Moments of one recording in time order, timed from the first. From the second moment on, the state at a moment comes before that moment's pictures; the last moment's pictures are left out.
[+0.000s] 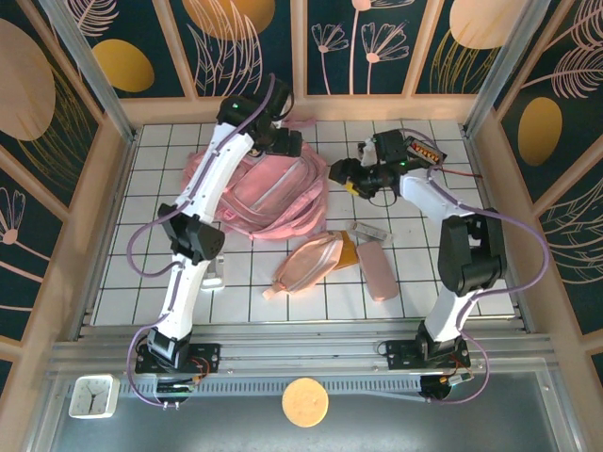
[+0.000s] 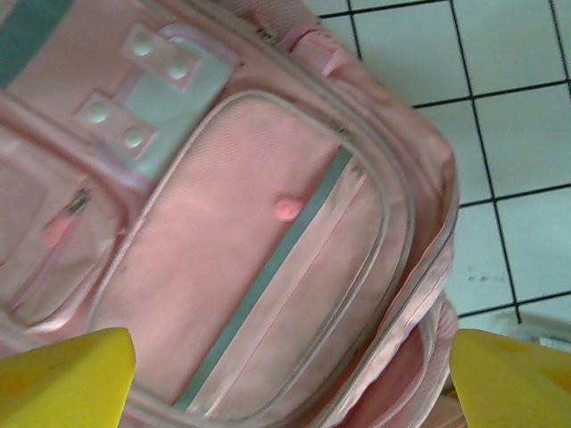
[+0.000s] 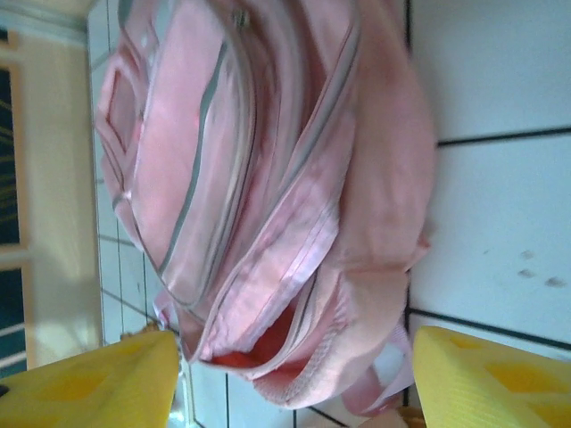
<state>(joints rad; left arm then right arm) -0.51 2.29 2.67 -1.44 -0.10 -0.37 0.32 1.78 1.33 -0.43 -0.58 0.59</state>
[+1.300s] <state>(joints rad) -0.10 1.51 0.67 0.08 0.45 -1.02 0.34 2.18 1.69 -0.53 -0.50 0.56</state>
